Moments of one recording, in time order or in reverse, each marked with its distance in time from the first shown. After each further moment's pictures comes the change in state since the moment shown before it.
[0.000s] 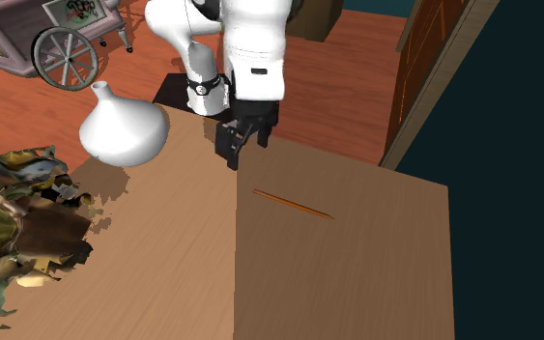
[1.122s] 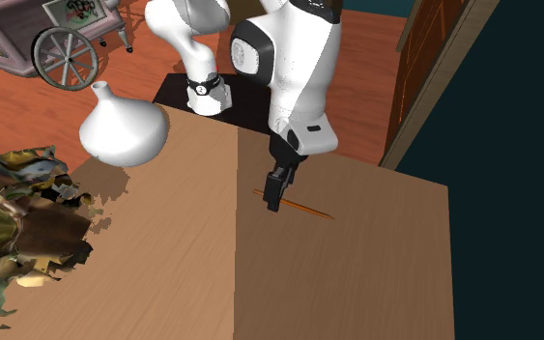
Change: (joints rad) arm 0.062 0.256 0.021 0.109 -0.182 0.174 -0.011
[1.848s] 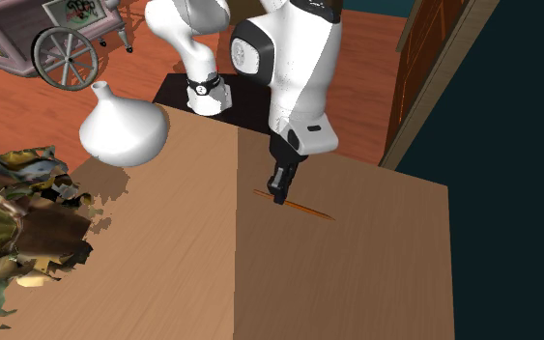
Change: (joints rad) arm 0.000 0.000 0.000 0.000 0.000 0.001 0.001
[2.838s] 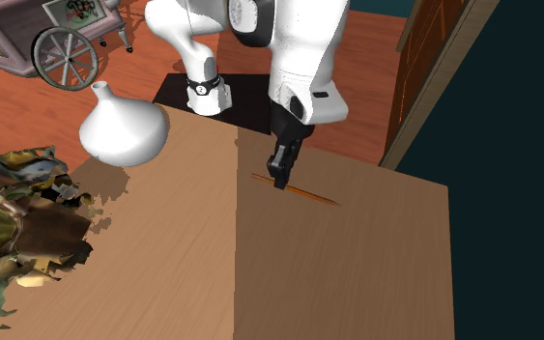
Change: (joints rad) arm -0.008 -0.070 0.017 0.059 0.055 -0.121 -0.055
